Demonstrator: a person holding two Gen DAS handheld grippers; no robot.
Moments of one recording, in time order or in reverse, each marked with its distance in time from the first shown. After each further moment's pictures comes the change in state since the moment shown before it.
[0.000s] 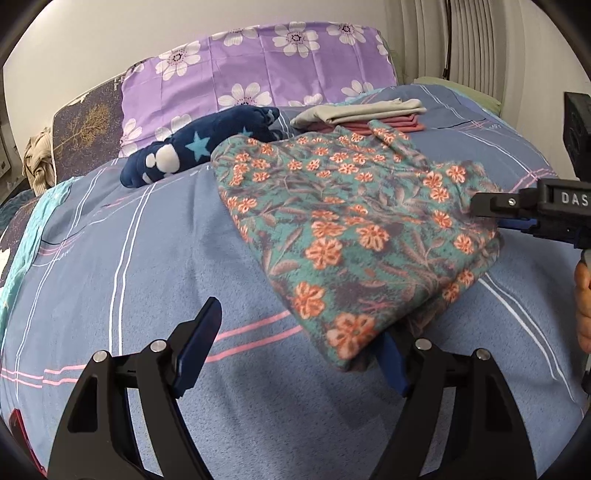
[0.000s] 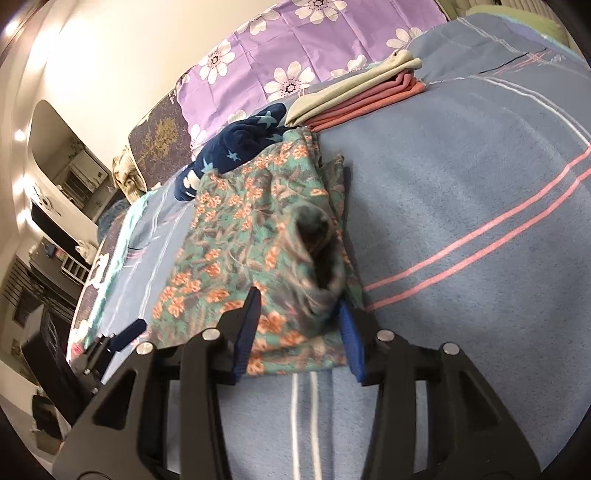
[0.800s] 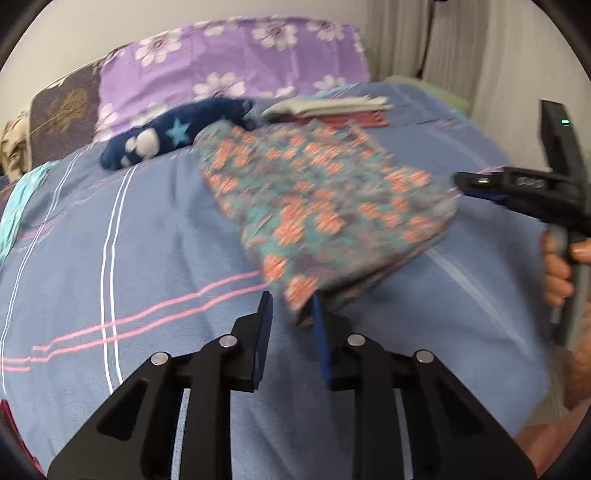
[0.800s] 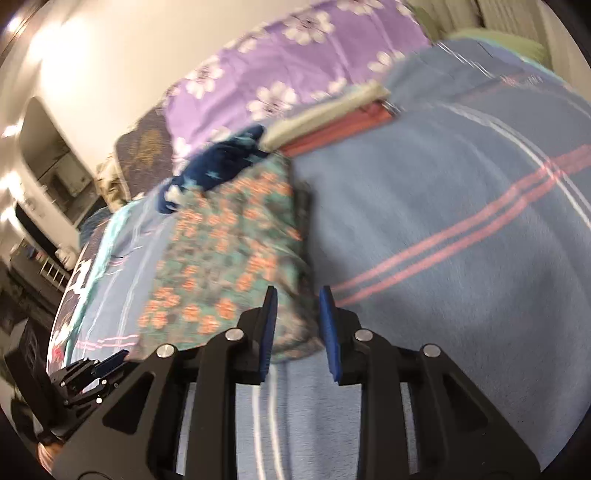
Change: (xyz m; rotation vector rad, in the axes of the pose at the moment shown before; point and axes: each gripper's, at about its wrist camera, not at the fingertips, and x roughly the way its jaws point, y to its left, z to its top) left arm -0.044 0.016 -0.013 -0.004 0.025 -0.186; right arm -0.042 0.006 -0.002 -0.097 -0.101 -0.055
